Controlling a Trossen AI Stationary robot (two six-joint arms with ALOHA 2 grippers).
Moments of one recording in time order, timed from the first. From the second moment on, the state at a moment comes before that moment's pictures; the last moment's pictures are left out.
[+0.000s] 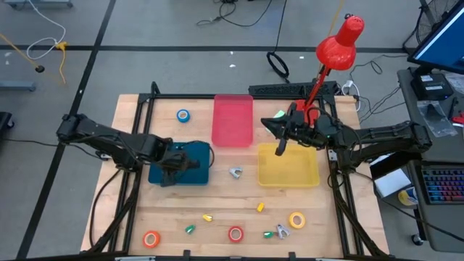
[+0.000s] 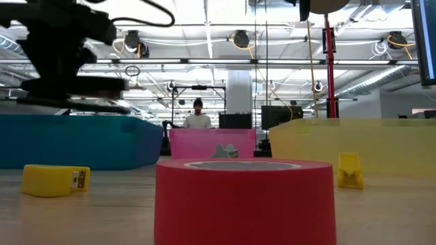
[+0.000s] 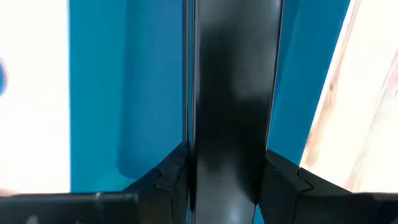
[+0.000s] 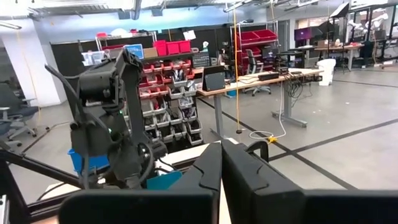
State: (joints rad) left arm -0.20 1.26 0.96 -1.19 -0.08 -0.35; right arm 0.02 1.03 0.79 0.34 0.33 0.12
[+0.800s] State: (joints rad) left arm -0.19 1.26 0.67 -0.94 0.04 -0.30; right arm 0.02 1.03 0.79 0.33 0.33 0.12
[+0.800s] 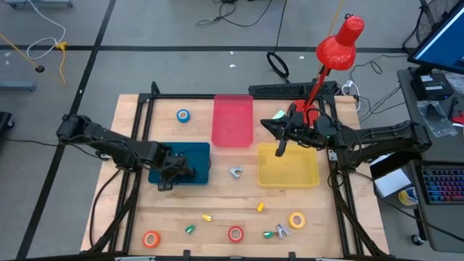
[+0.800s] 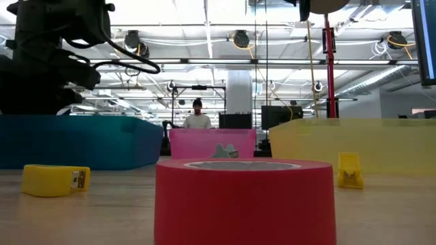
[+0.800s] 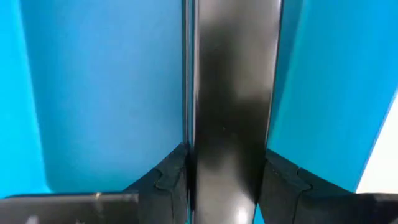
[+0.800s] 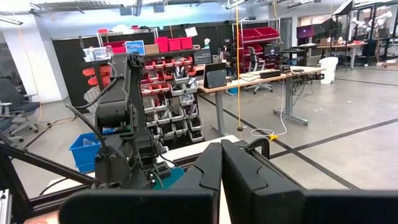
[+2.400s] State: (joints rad) left arm -0.17 1.22 1.12 -0.89 -0.05 -0.62; right arm -0.08 1.08 0.82 -0.12 0.52 -0.33
